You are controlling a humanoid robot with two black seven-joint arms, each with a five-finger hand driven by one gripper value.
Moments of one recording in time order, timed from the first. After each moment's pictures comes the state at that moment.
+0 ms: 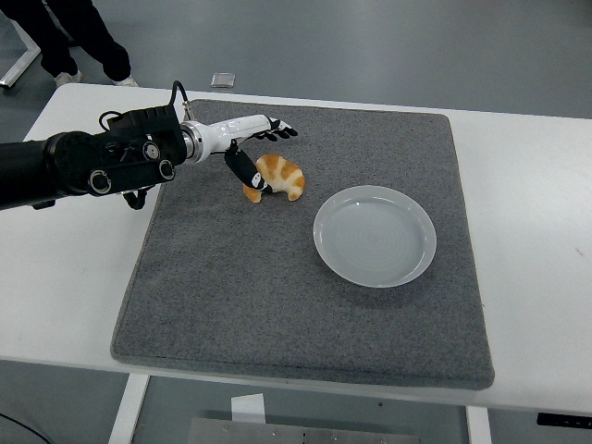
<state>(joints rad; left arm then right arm) -1.33 0.36 0.34 -0.92 0.64 0.09 -0.15 0.06 0.00 0.07 0.13 0.28 -0.17 -0.02</state>
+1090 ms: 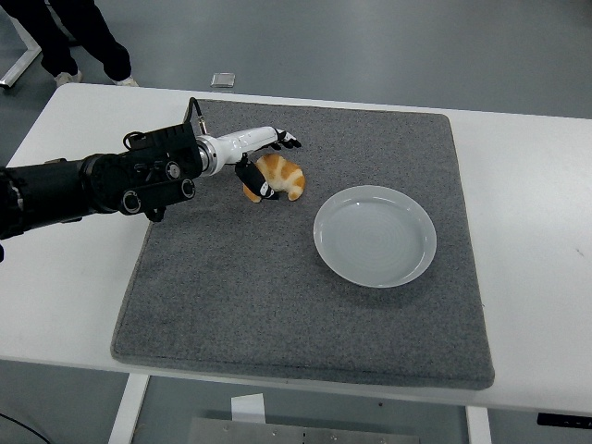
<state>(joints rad) -1.26 0.24 0.35 -0.77 0.68 0.14 -0.16 0.06 0.00 0.07 0.13 0.28 -0.17 -0.02</state>
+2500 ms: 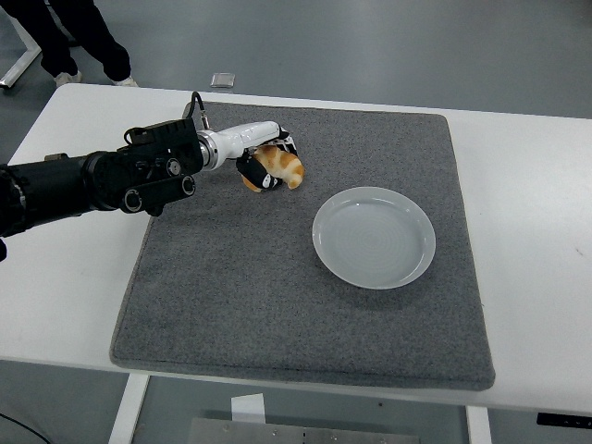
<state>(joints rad) -1.27 0.24 0.33 -0.75 0.73 0.14 -0.18 0.06 0.00 0.07 0.13 0.28 -0.17 -0.02</state>
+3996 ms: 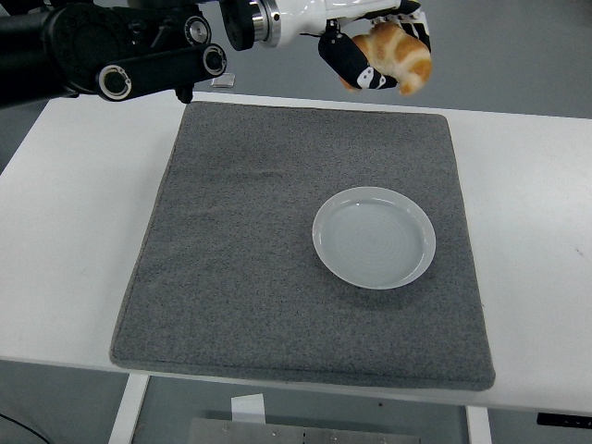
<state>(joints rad) -1.68 0.29 0.23 -1.02 0.73 0.02 -0.36 0.06 0.00 0.07 0.13 0.28 -0.17 -0.02</state>
